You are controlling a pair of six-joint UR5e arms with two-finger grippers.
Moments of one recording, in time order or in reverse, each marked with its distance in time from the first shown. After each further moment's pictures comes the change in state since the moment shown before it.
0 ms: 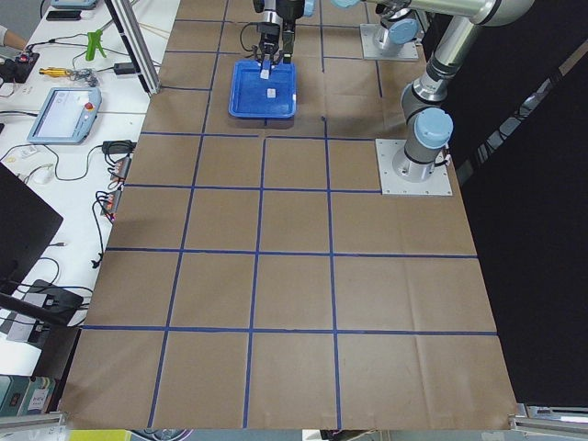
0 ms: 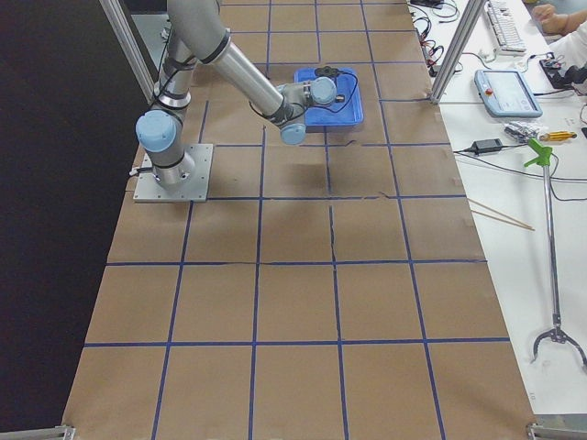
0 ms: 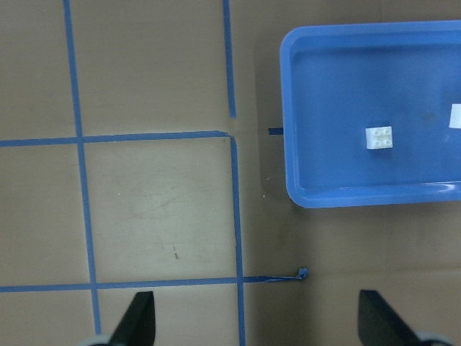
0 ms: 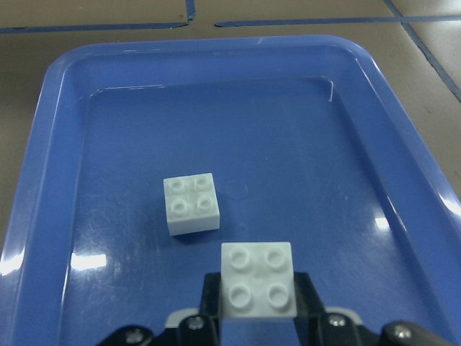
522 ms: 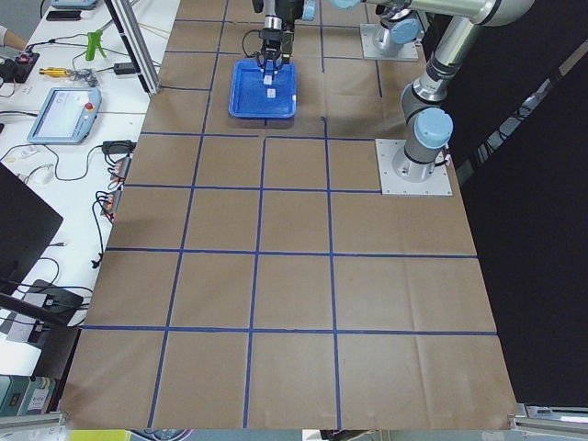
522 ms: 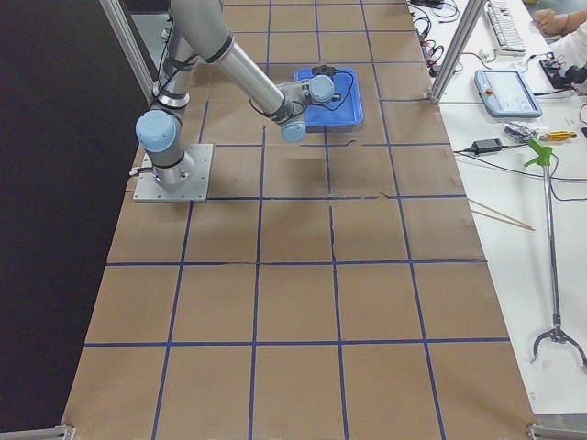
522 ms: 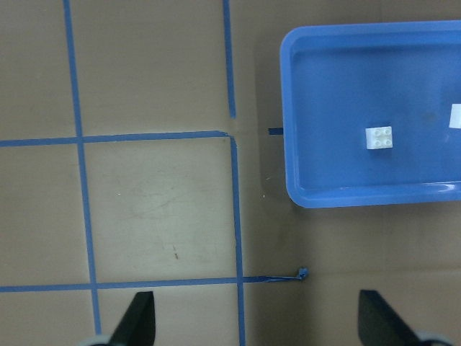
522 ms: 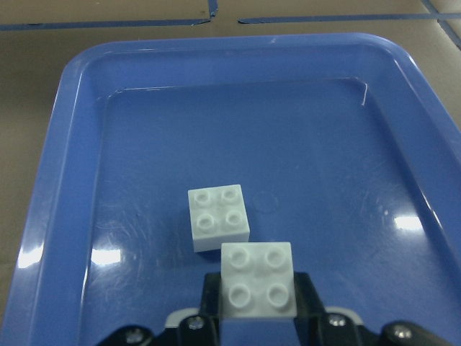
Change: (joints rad) left arm 0.002 0.000 -0.002 0.011 0.001 -0.001; right arm 0.038 0.020 0.000 -0.005 -0.012 0.009
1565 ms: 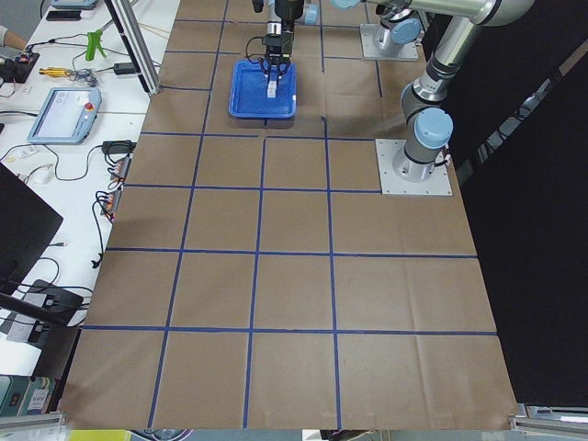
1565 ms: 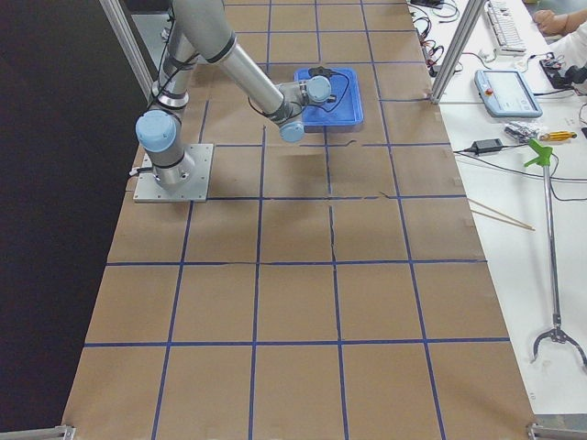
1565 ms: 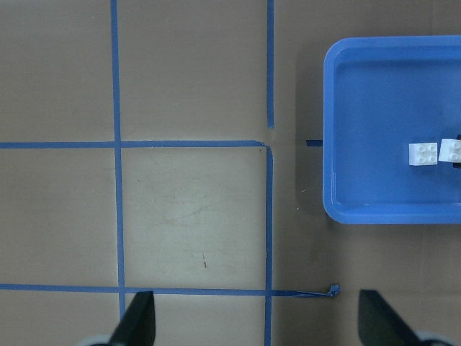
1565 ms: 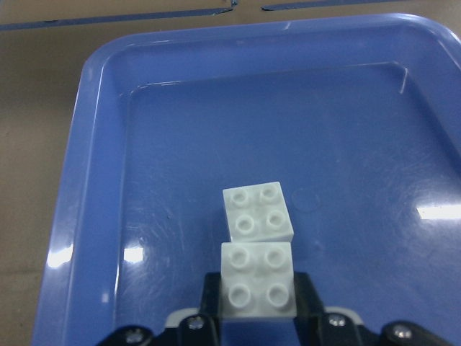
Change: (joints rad) left arm 0.002 0.000 0.001 0.001 0.000 0.000; right arm 0.016 0.009 0.023 -0.006 -0.005 0.028
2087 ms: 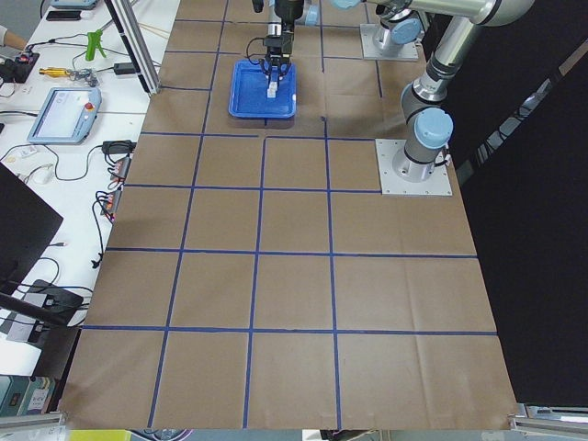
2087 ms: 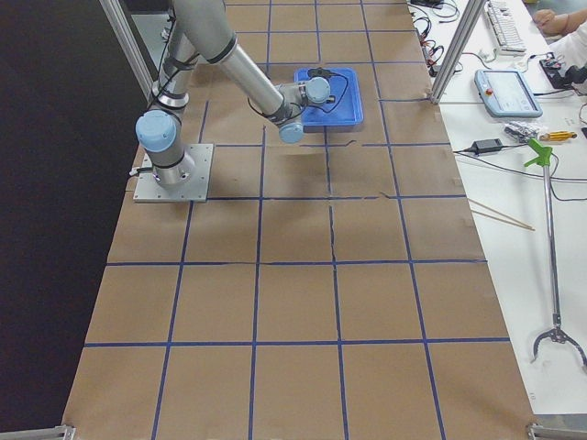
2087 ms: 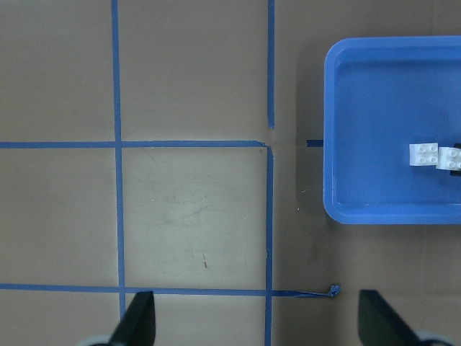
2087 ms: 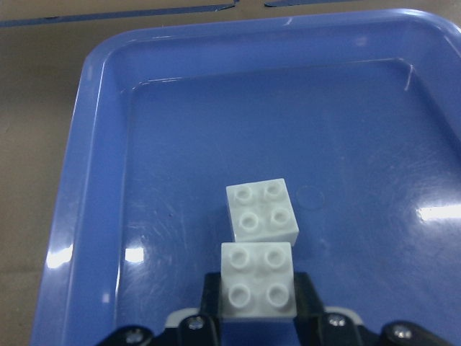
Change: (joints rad) left arm 0.001 0.000 0.000 0.000 0.000 0.000; right arm 0.001 0.010 0.002 -0.013 0.001 0.000
